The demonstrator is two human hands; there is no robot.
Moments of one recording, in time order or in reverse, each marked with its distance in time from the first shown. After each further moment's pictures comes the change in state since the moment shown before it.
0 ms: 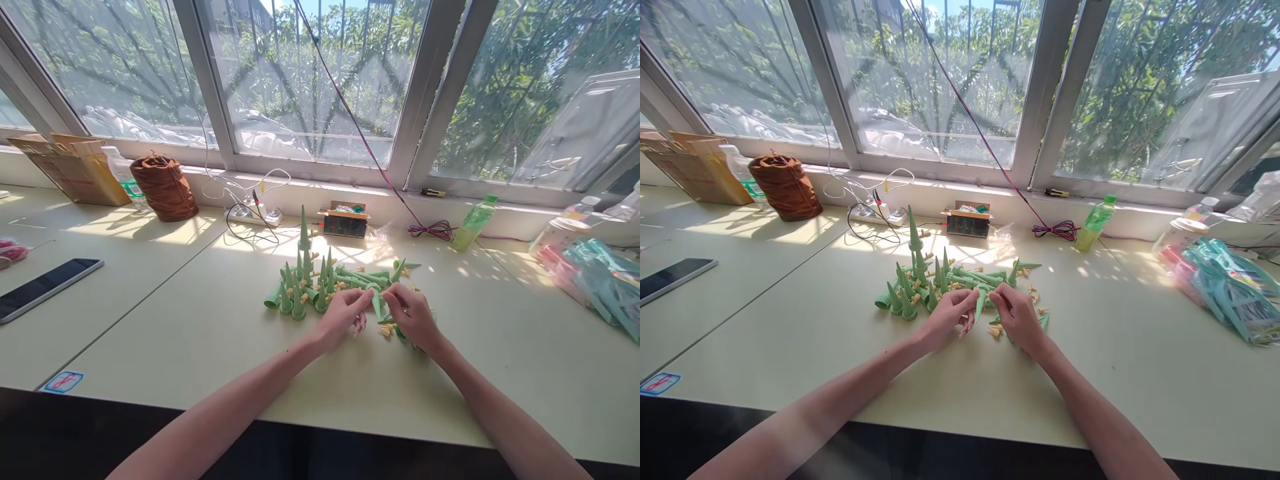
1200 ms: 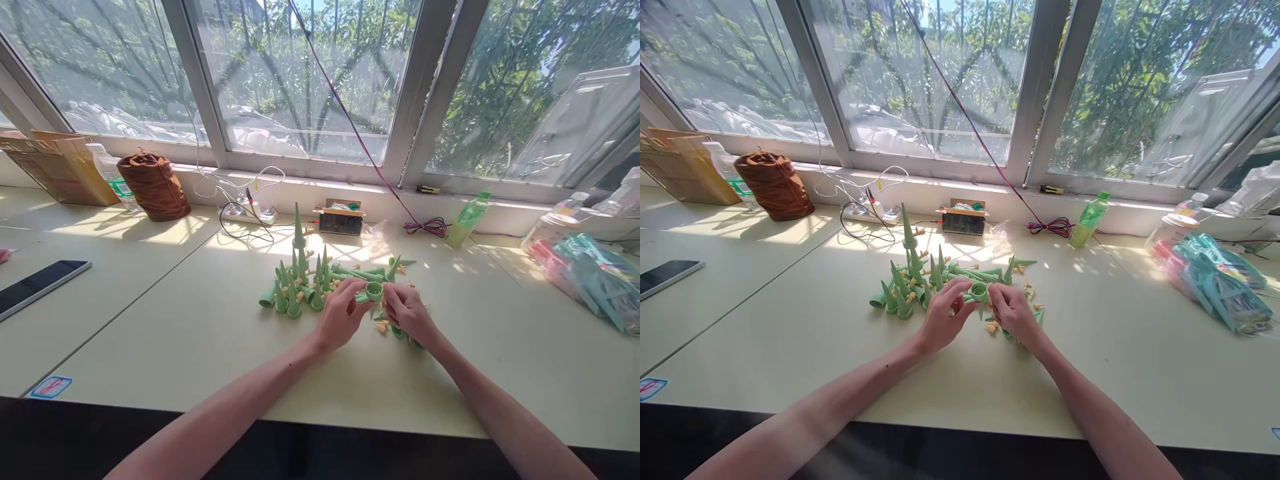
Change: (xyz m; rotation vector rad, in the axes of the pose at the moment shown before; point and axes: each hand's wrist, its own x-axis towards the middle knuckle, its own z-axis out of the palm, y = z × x) left_hand 0.002 -0.011 0.000 0.641 0.207 0.711; right_hand 0.002 -0.012 0.001 0.523 -0.114 0.336
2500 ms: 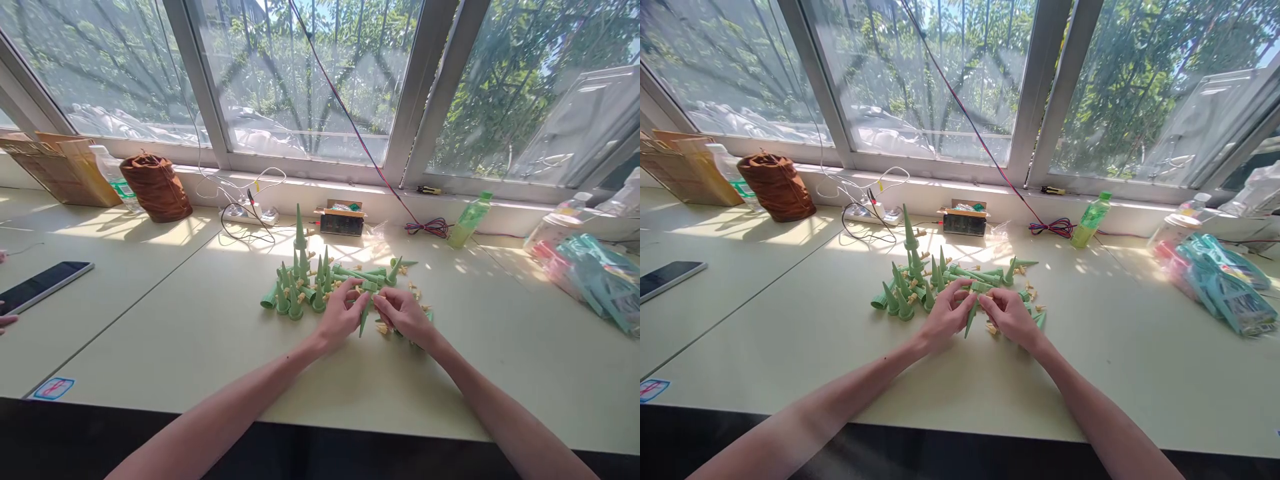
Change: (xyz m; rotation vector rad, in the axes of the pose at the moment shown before) left_hand 0.003 0.008 0.001 -0.447 -0.083 -0.574; right_hand 0.001 0.006 0.000 -0.094 -0.112 -0.018
